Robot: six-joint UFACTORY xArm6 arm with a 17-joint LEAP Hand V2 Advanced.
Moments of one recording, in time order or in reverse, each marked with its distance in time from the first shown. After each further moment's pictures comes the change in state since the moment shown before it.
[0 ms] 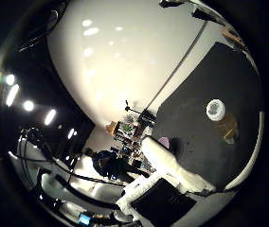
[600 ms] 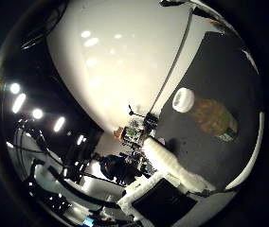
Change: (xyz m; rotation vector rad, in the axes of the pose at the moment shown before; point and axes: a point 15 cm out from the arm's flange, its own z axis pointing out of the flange) arm 0.098 0.039 0.037 0.019 -0.087 0.120
